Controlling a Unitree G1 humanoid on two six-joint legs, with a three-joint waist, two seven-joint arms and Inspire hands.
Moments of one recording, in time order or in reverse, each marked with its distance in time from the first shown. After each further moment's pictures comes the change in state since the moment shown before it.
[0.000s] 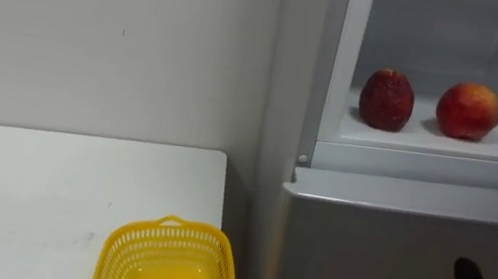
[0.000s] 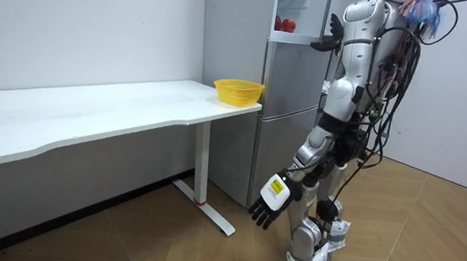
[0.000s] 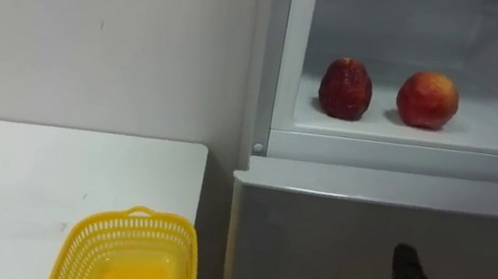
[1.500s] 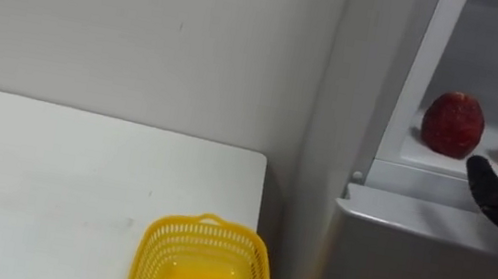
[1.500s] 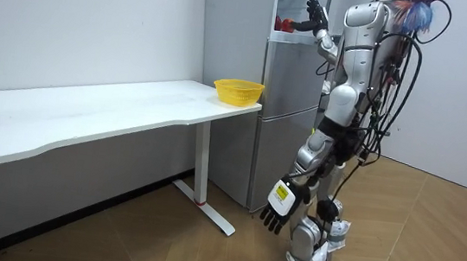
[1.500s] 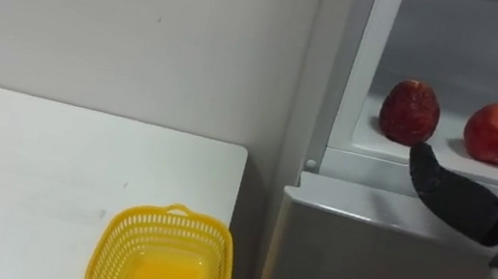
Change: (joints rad) left arm -0.041 0.010 0.096 -0.051 0.191 0.117 -0.159; right arm -0.463 -0.187 -0.032 0.274 0.195 0.095 0.081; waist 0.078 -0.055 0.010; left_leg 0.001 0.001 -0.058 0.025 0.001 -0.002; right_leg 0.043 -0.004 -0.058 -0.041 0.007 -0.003
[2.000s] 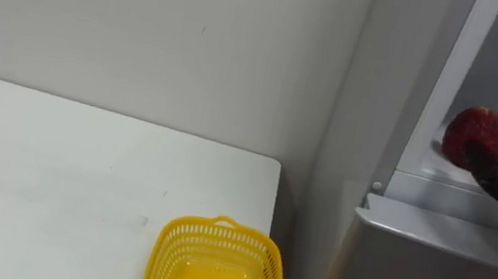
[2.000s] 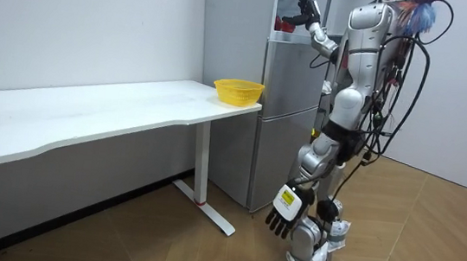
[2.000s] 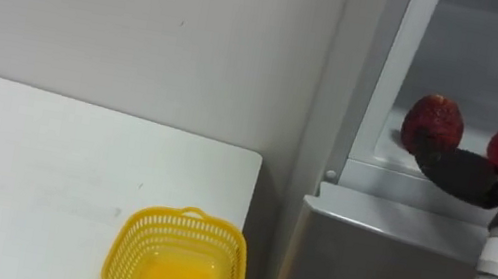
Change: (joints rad) left arm -0.007 0.001 0.001 0.000 0.006 0.002 -0.002; right arm -0.128 -0.045 0.005 0.179 0.047 0.026 0.087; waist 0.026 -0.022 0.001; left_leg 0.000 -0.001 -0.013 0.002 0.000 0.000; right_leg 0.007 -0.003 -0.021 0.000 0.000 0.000
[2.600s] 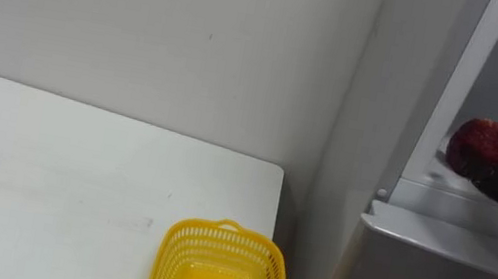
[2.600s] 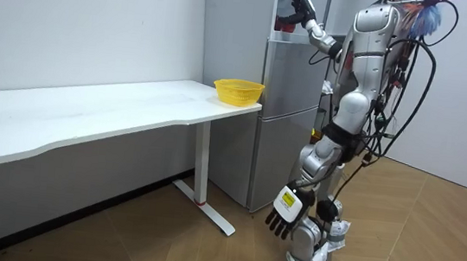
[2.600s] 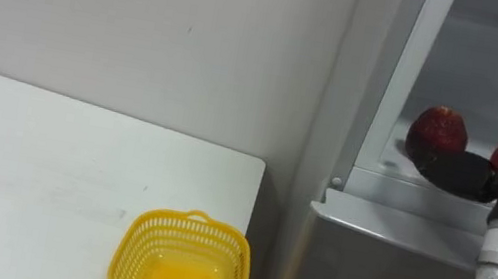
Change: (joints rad) left arm 0.008 0.015 0.017 -0.036 0.040 0.009 -0.027; right arm -0.050 -0.066 0.001 0.105 0.039 0.018 0.036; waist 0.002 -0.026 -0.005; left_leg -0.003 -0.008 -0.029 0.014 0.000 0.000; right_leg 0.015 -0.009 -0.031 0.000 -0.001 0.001
